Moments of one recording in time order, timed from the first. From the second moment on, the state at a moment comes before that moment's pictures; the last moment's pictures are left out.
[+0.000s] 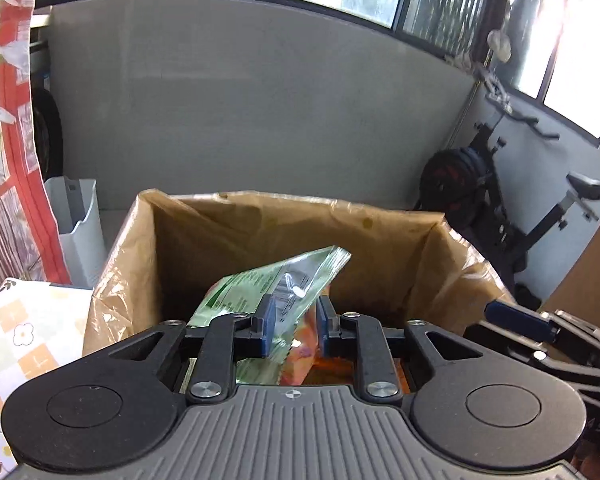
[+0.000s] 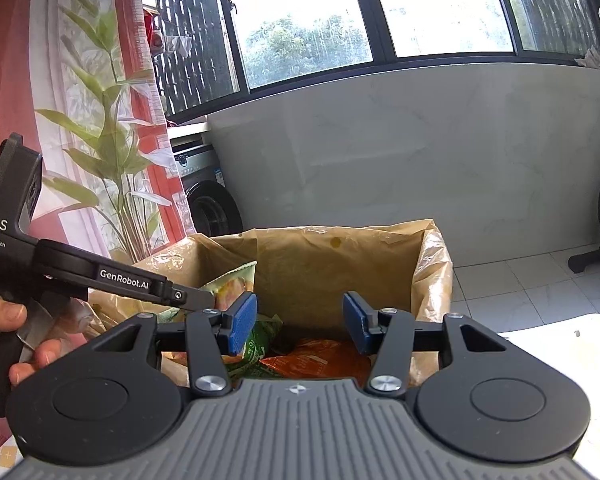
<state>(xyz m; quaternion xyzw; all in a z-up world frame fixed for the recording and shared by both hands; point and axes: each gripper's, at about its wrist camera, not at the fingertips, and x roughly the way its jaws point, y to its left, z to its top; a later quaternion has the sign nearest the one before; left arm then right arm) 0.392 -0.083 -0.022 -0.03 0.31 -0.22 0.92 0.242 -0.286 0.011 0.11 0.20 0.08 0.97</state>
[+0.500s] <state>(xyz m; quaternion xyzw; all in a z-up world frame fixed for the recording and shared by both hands) 0.281 -0.008 -0.005 -0.03 0.24 -0.16 0.96 0.169 -0.274 0.002 0.07 0.19 0.05 0.98</state>
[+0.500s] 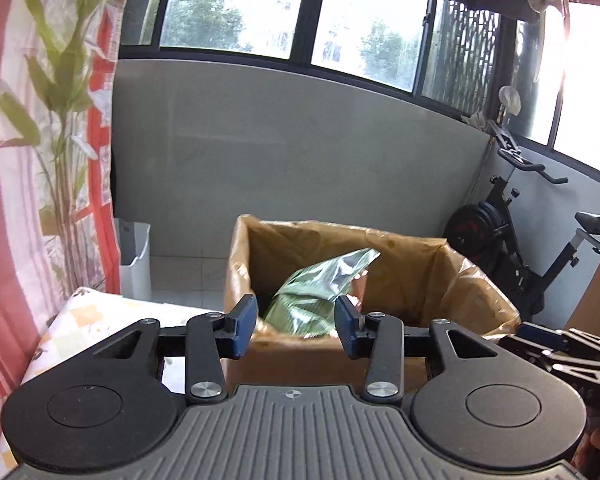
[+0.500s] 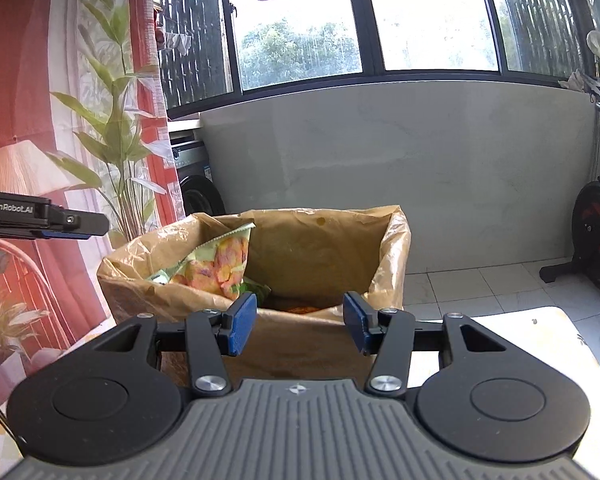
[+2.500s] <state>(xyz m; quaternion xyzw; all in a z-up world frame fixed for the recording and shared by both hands) 0.217 -0.064 -0.176 -0.05 0.41 -0.10 0.91 0.143 -0.306 -0.159 0.05 0.32 0.15 0.93</state>
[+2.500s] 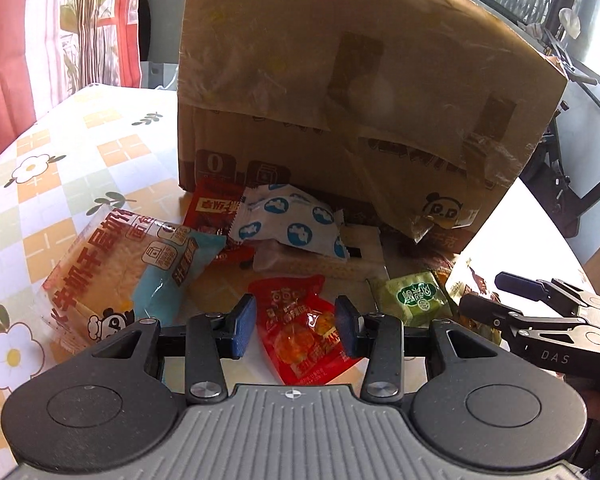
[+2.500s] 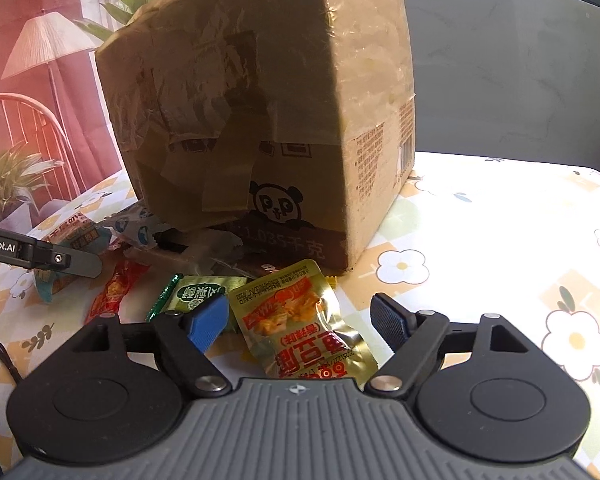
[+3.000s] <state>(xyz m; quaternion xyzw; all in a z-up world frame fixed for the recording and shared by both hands) 0.218 -0.067 -0.191 -0.07 0.43 -0.10 0.90 0.143 -0.296 -0.163 0.03 0.33 0.18 0.93</state>
